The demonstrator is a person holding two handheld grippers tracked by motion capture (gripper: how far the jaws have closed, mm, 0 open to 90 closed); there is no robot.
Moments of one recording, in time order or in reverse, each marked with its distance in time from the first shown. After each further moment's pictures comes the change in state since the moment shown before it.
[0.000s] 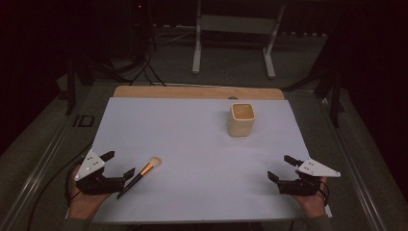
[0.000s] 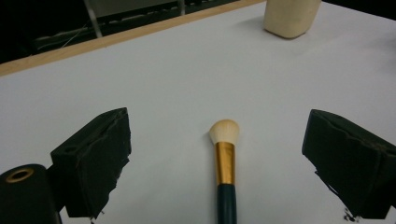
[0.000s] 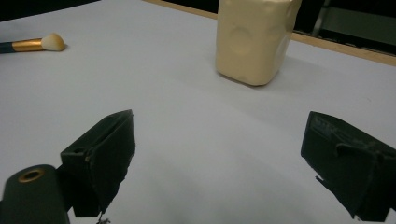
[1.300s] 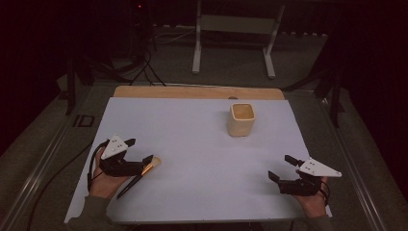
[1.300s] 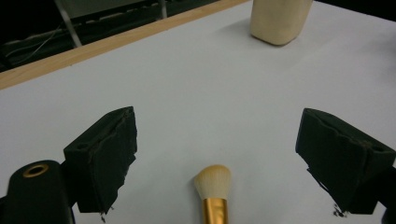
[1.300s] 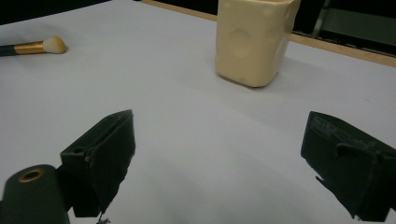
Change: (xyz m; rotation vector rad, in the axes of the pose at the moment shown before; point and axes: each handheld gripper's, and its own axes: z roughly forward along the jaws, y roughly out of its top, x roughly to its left) left arm -0.003 0.029 0.053 0.036 -0.072 0.033; right arm -0.001 0.001 -0.002 -0.004 0.002 0.006
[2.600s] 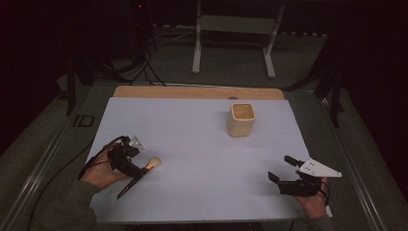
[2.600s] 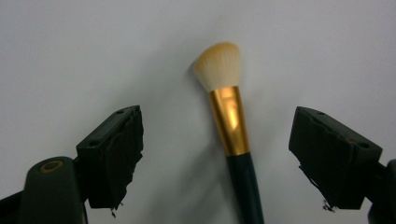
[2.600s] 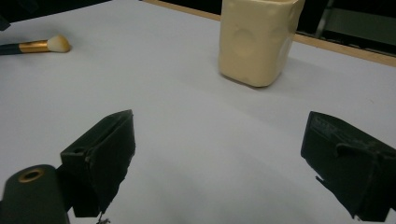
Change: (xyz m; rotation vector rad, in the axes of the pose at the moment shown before) left arm 0.010 0.016 0.036 0.665 -0.100 0.194; right arm 0.001 0.000 -0.001 0.002 0.011 -0.006
